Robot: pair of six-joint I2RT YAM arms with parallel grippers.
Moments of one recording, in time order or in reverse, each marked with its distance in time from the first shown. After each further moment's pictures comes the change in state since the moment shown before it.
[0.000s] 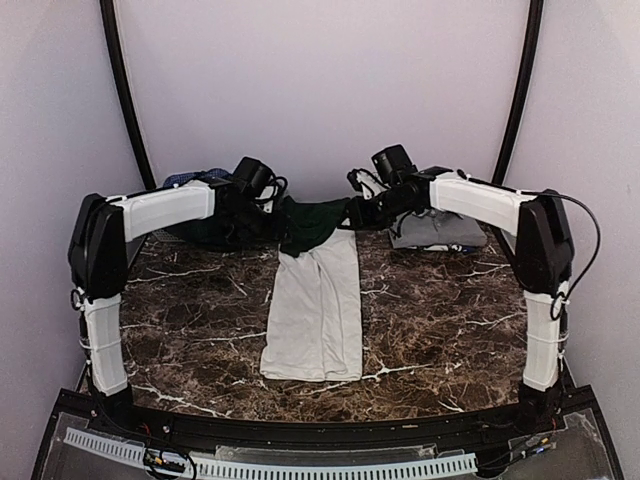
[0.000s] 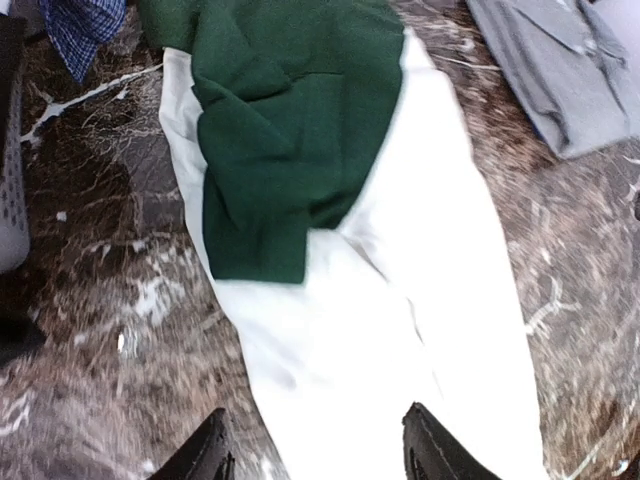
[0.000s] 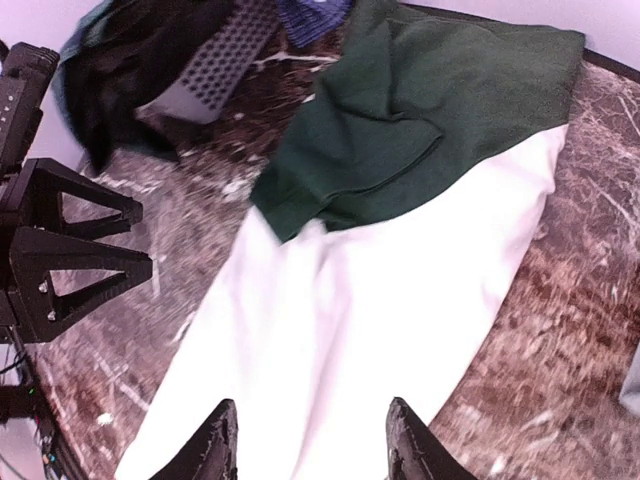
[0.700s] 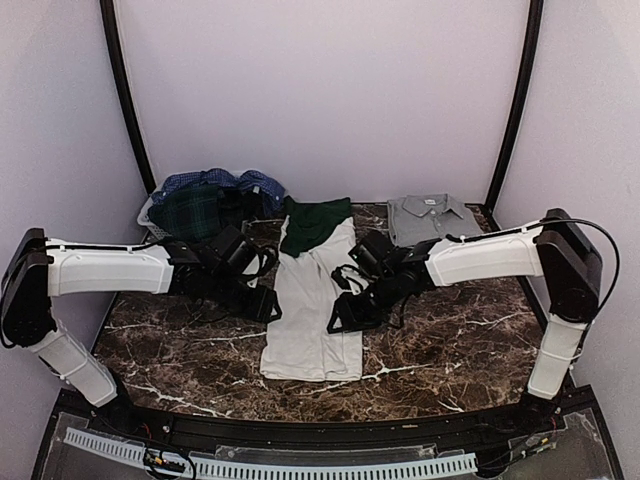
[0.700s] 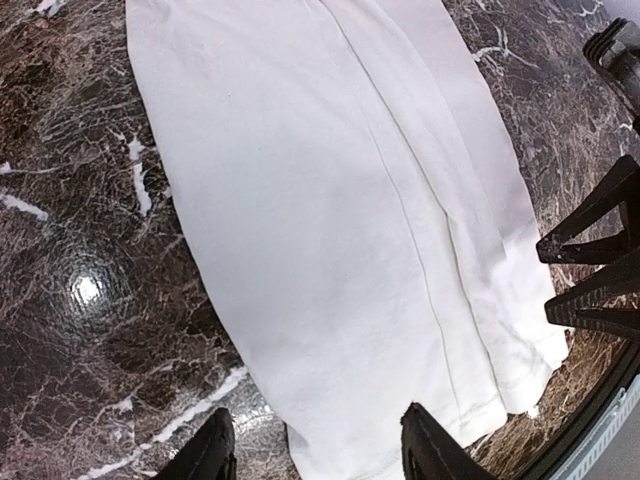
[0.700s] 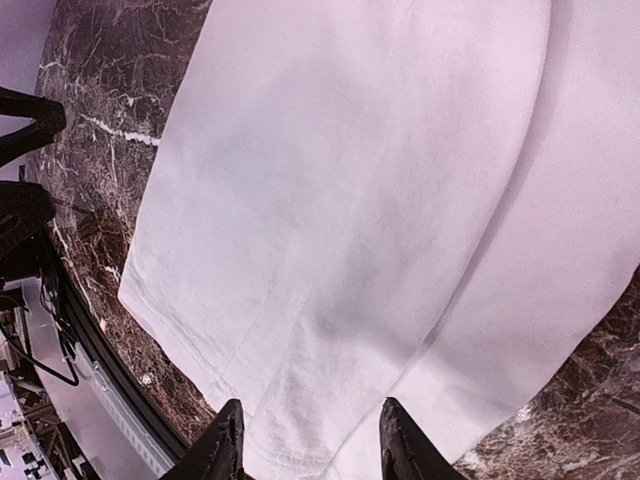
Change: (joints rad) left arm -0.257 -0.523 -0.756 0.165 -0.031 -0.184; right arm 0.317 -0.288 -0.665 0.138 -0.047 0.287
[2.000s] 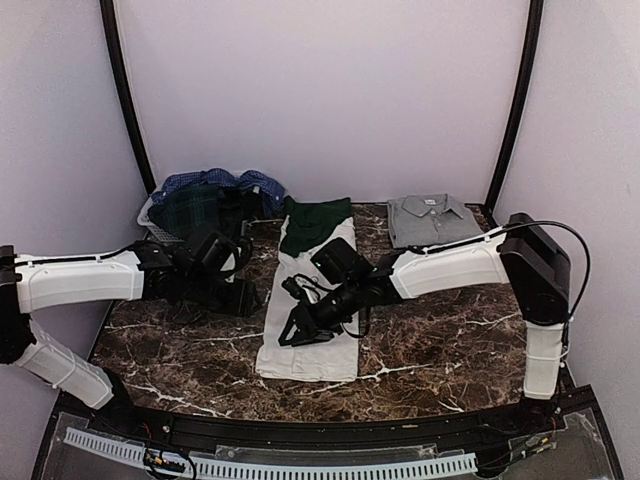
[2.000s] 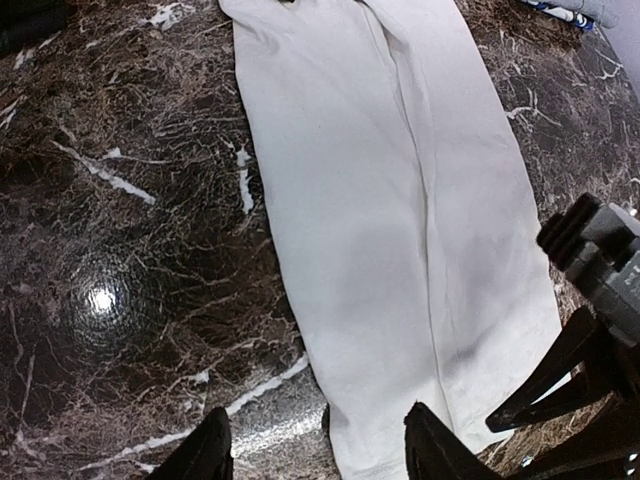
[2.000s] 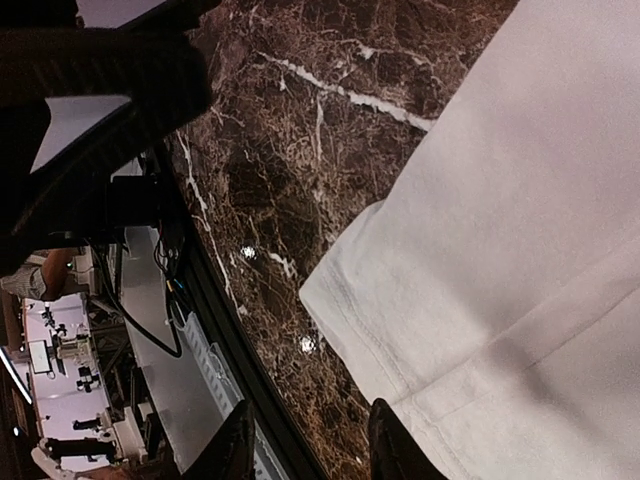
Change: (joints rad) left arm 0.029 -0.169 -0.091 -0.010 -0.109 -0.042; right arm 0.118 0.182 0.172 0.205 -0.266 0.107
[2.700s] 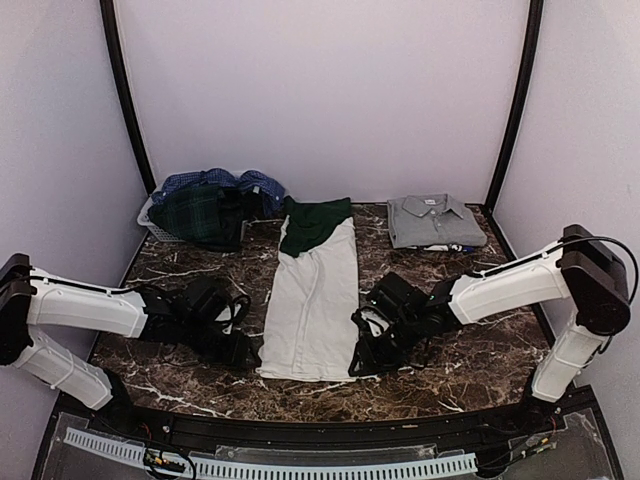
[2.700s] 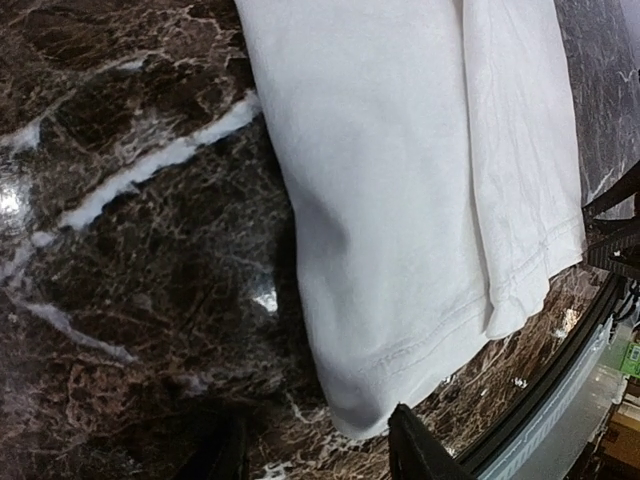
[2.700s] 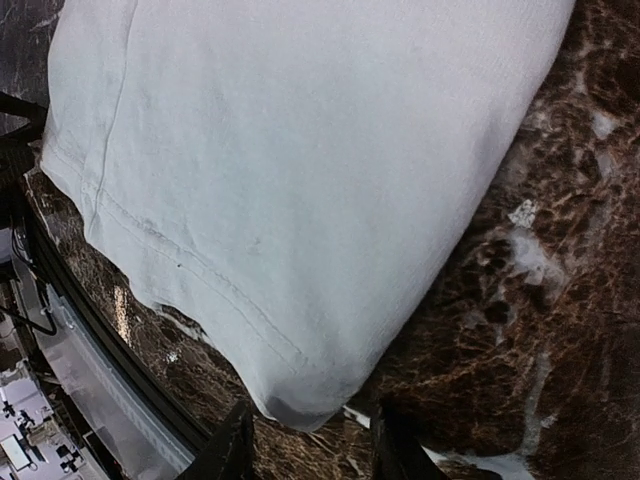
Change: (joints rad) left arm -0.050 -0.024 -0.319 0.170 0.303 -0.166; right arm -0.013 -0.325 -0.486 -0.103 0.259 0.061
